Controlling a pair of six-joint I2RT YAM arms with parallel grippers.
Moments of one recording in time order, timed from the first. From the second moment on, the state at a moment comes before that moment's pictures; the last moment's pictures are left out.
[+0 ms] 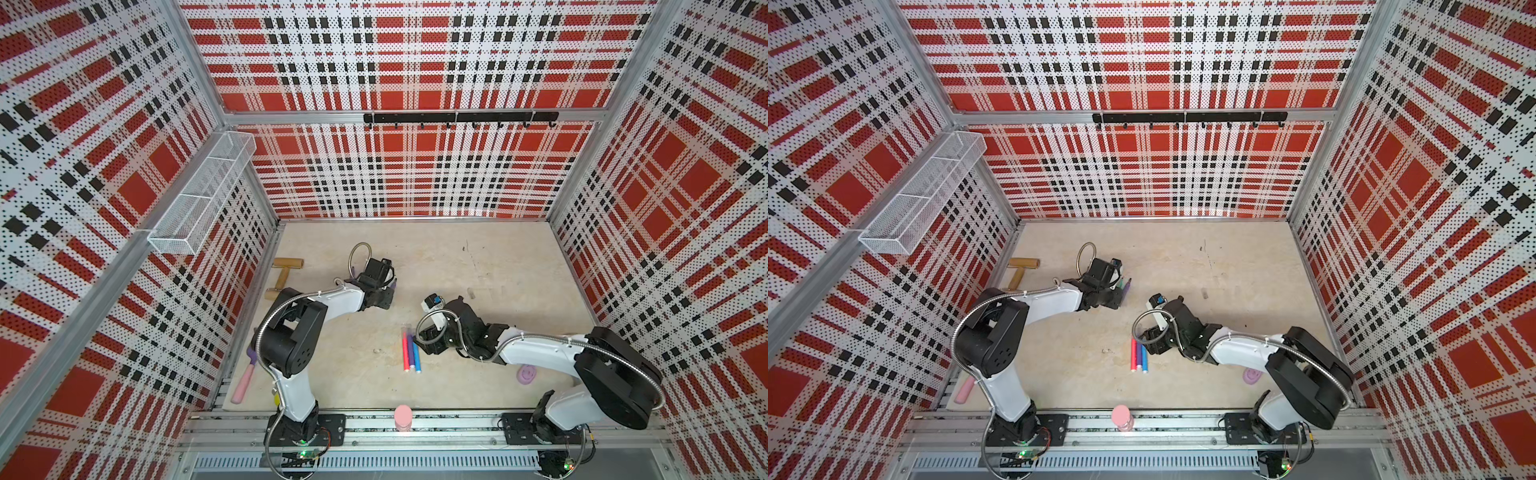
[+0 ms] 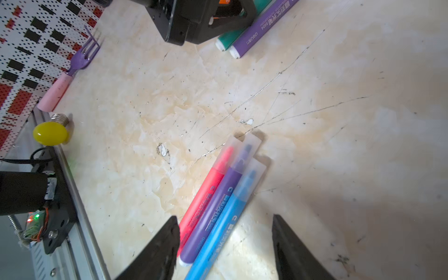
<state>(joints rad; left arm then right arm) -0.47 1.82 1.03 -0.21 -0.09 -0.11 0.85 1.49 0.65 0.10 -0.16 0.39</state>
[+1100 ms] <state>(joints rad) -0.47 1.33 0.87 -0.17 -0.15 -0.17 0.96 1.67 0.79 -0.05 0.06 0.42</state>
